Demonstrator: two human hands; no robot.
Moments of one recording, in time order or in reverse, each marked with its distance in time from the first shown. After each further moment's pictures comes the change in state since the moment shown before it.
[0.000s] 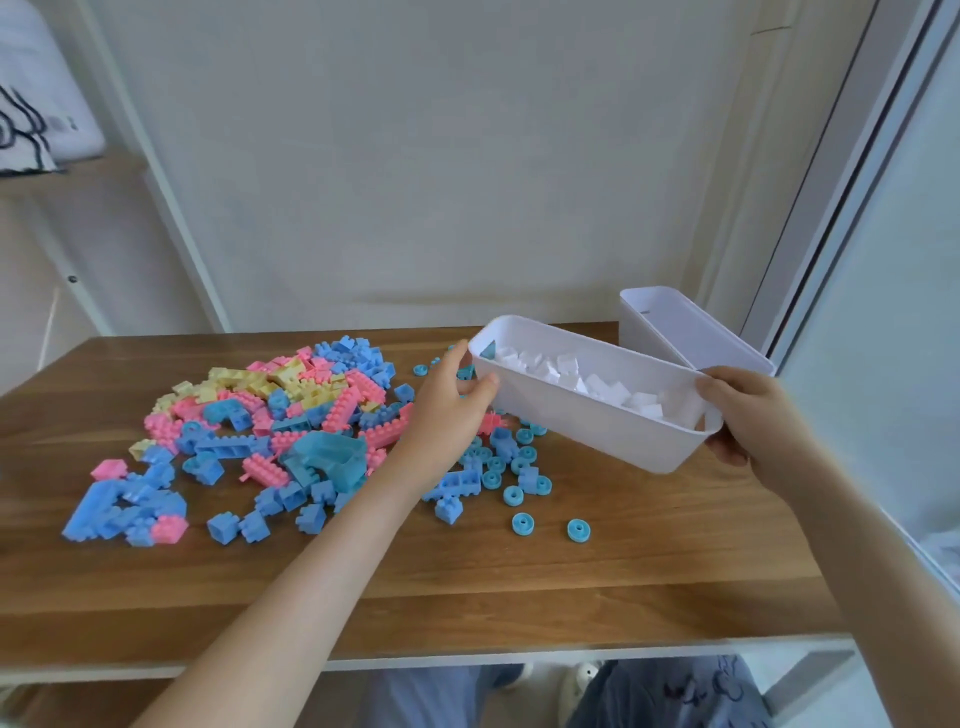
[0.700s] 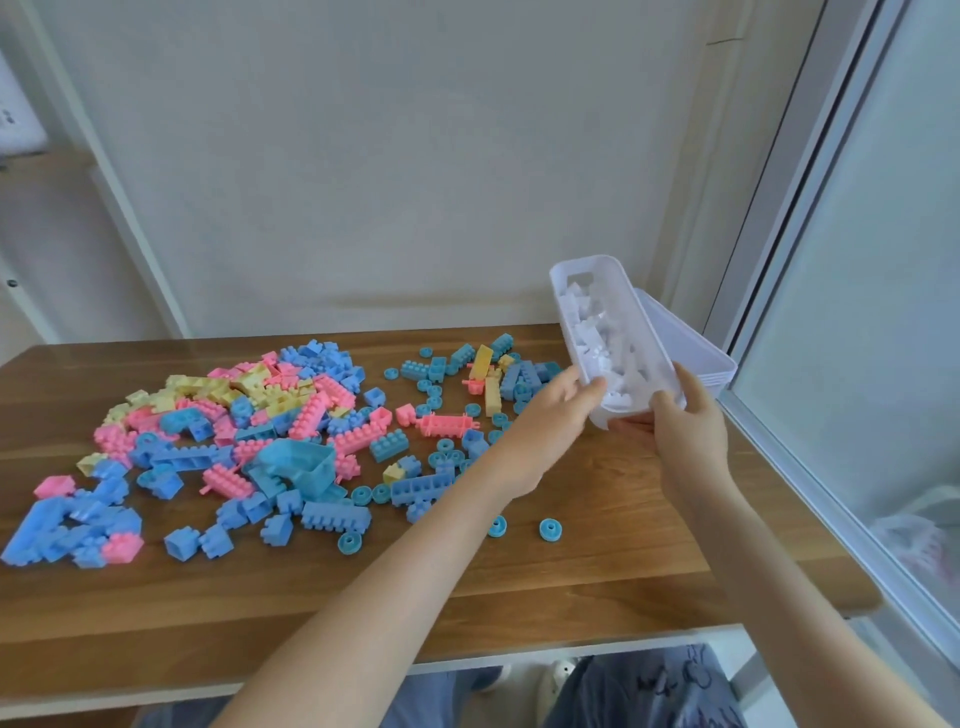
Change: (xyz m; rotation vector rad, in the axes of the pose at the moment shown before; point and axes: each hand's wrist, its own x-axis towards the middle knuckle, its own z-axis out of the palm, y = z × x) left_hand -0.004 0.042 0.088 -0.285 -0.438 -0.120; right_hand -0.010 0.014 0.040 0.337 0.262 0.120
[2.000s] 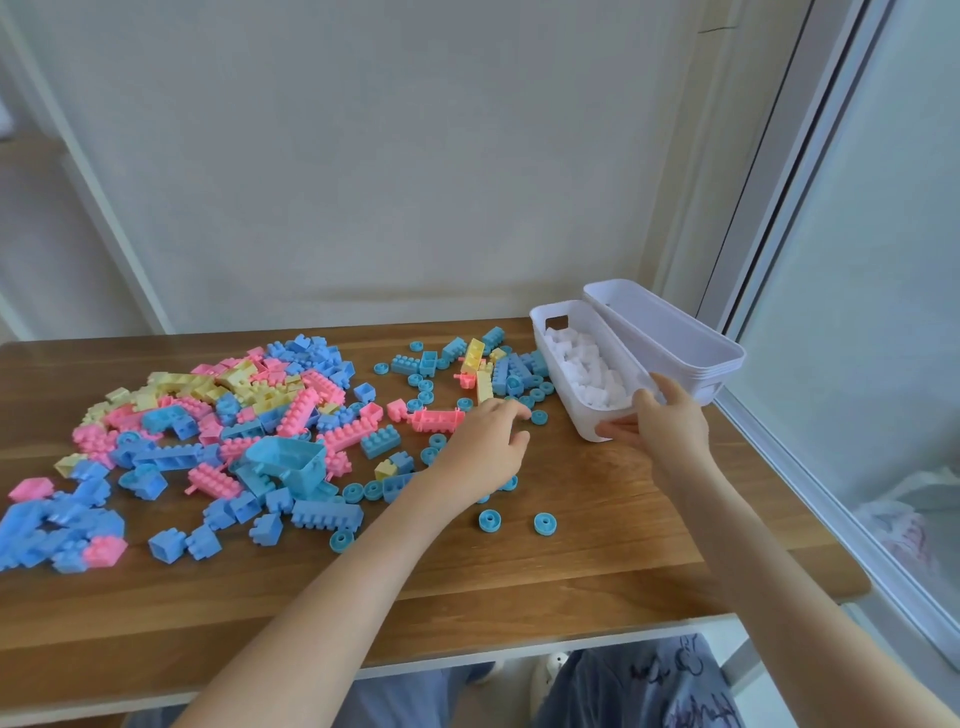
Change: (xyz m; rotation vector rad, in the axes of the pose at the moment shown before) left_hand 0.008 -0.049 -0.045 0.904 0.166 0.080; right_hand 0.012 0.004 0.006 -0.155 -0.017 0.123
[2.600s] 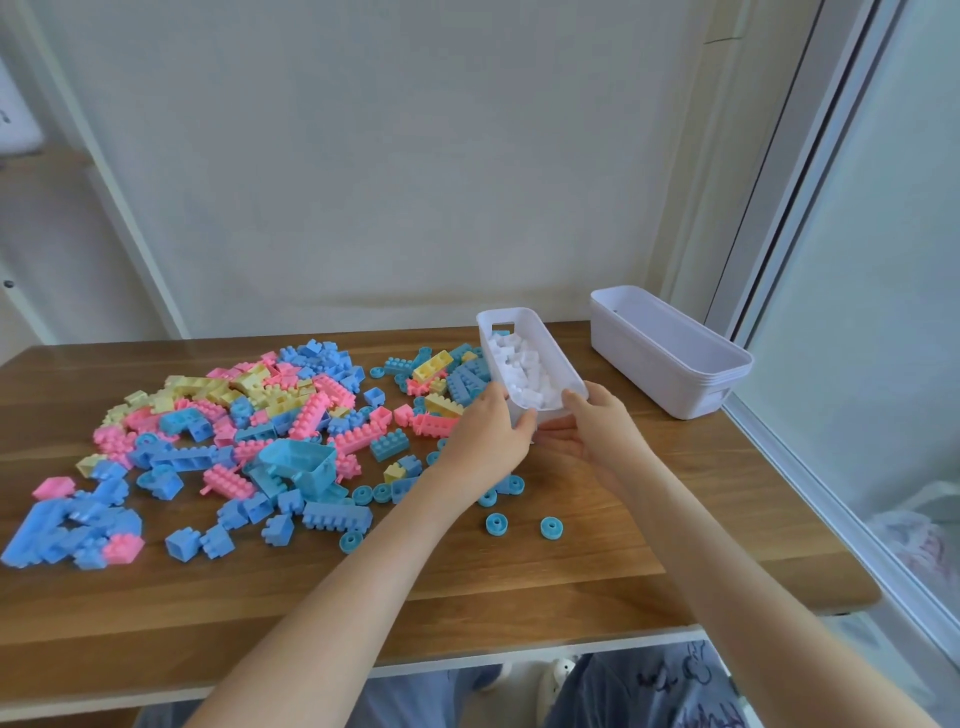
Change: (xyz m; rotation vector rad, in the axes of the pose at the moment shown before) left_hand 0.002 0.009 -0.011 -0.095 0.128 -0.137; right_hand -0.012 -0.005 0.053 0.035 -0.330 0.125
